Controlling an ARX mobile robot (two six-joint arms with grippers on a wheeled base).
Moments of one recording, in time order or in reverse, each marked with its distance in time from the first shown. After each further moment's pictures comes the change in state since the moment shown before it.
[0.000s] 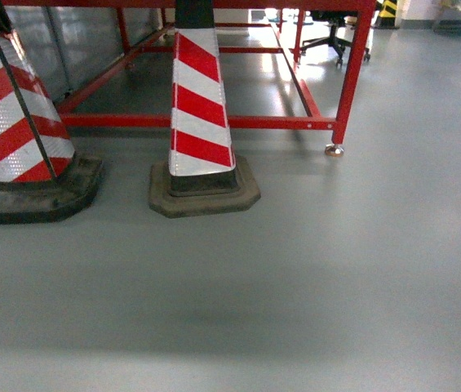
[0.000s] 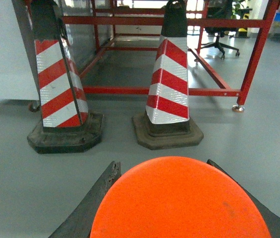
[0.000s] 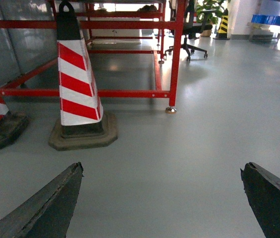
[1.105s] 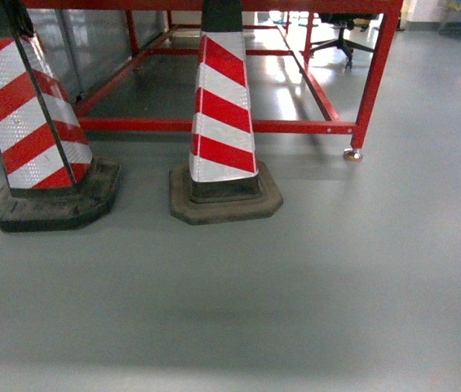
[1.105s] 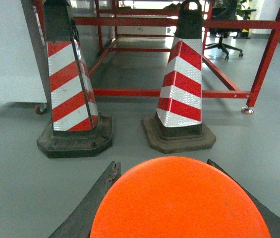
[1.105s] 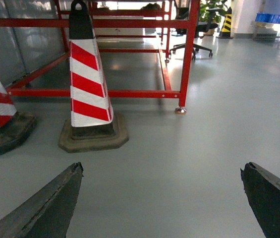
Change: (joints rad) left arm 0.000 0.000 0.000 0.001 0.000 0.000; right arm 0.000 0.000 0.000 0.000 -0.003 0.000
